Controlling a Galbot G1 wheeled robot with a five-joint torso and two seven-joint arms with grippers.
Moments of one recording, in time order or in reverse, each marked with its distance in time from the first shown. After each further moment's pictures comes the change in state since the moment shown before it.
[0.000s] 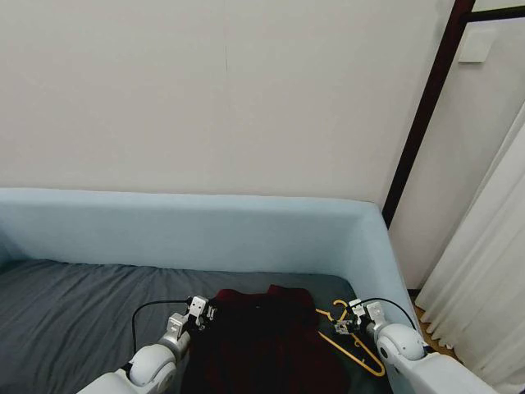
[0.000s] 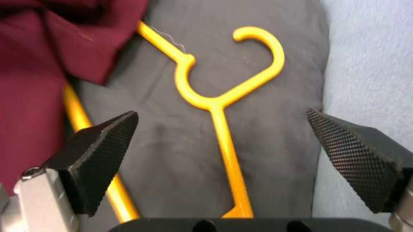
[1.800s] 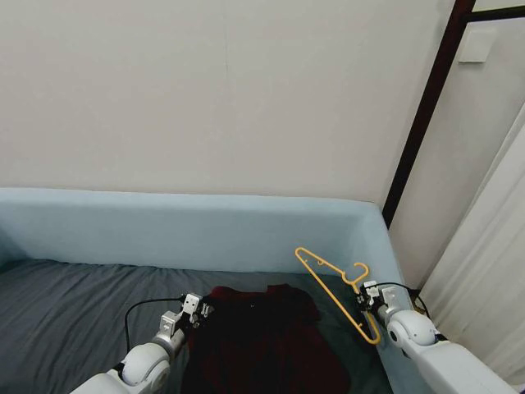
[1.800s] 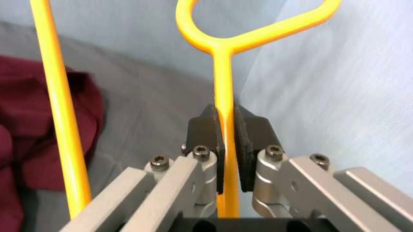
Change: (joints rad) left arm 0.026 0.021 -0.050 -0.023 -0.024 0.000 0.010; right arm -0.016 -0.054 0.131 0.149 -0.038 0.084 0.116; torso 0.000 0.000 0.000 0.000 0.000
